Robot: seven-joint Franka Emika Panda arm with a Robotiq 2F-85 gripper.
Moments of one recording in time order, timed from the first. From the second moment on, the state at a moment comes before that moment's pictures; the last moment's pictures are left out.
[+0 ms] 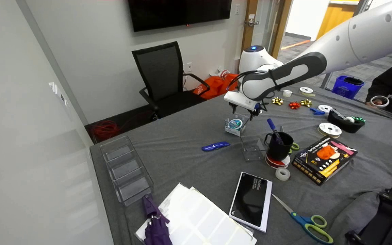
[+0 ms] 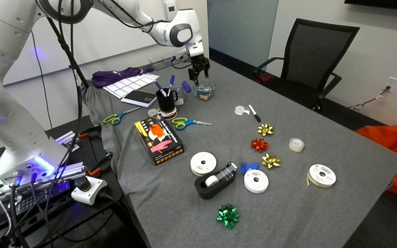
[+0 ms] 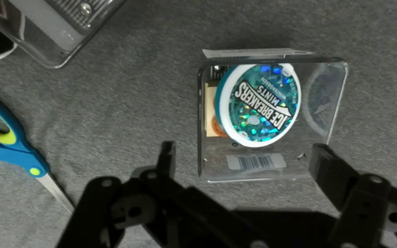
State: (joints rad) arm 0.15 0.85 -0.11 -1.38 -0.08 2.34 1.35
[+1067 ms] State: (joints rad) arm 0.17 0.95 -0.14 -1.31 -0.09 2.37 1.34
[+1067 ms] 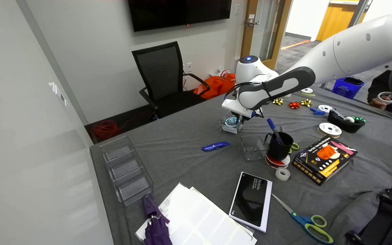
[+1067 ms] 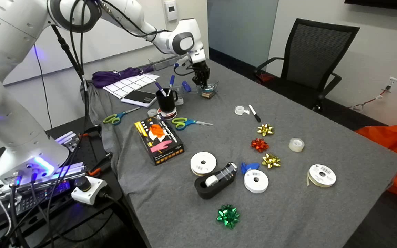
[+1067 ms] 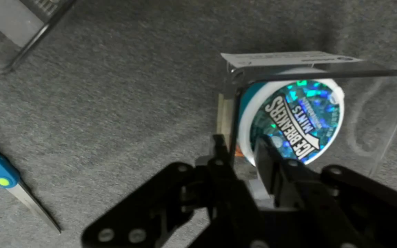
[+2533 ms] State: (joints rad) arm 0.15 0.63 -0.18 -1.57 -0.13 2.36 1.04
